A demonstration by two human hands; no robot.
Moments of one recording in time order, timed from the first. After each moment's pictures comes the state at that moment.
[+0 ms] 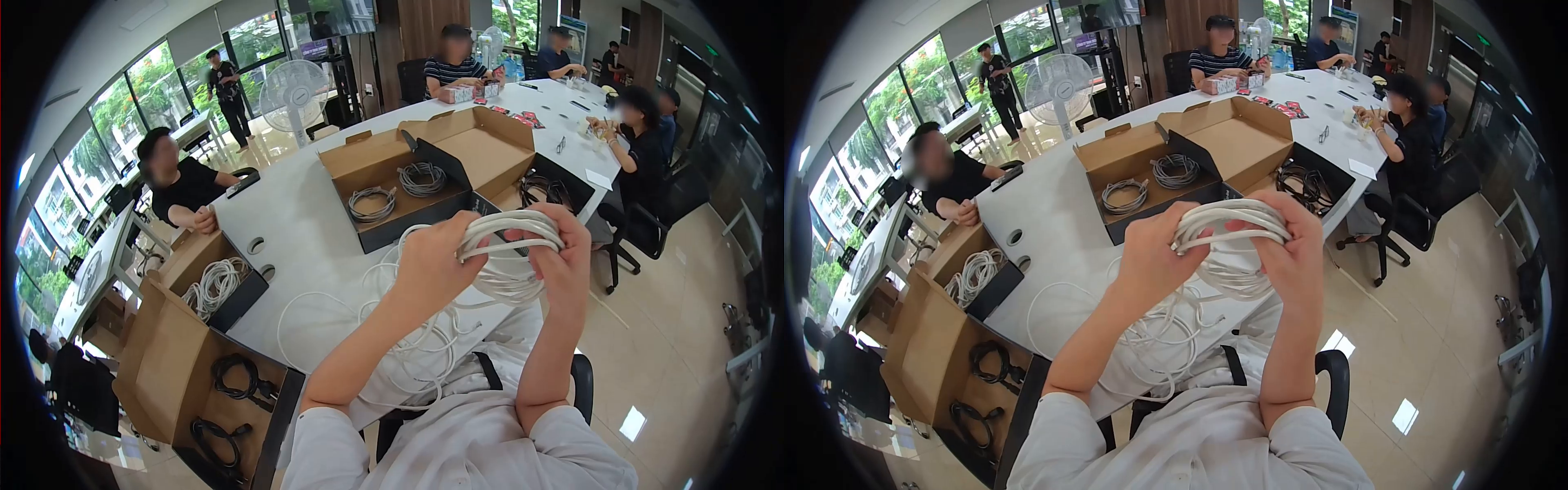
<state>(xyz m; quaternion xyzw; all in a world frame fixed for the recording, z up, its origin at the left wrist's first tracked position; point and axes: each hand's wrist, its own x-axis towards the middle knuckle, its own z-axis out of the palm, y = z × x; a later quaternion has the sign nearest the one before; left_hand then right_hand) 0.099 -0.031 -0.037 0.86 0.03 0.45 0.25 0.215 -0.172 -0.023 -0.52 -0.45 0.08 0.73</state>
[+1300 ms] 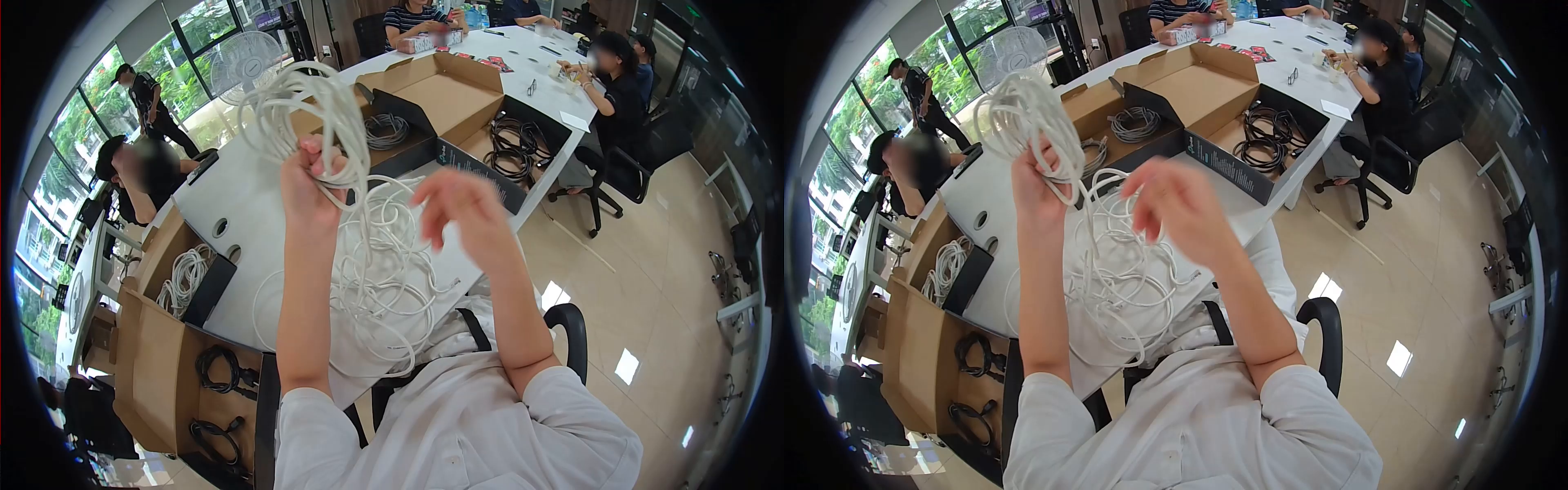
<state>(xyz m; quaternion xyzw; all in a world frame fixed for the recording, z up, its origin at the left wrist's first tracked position) 0.093 0.071 -0.048 0.23 -0.07 0.38 0.90 0.196 -0.132 -0.052 -0.45 -0.49 0.31 0.68</state>
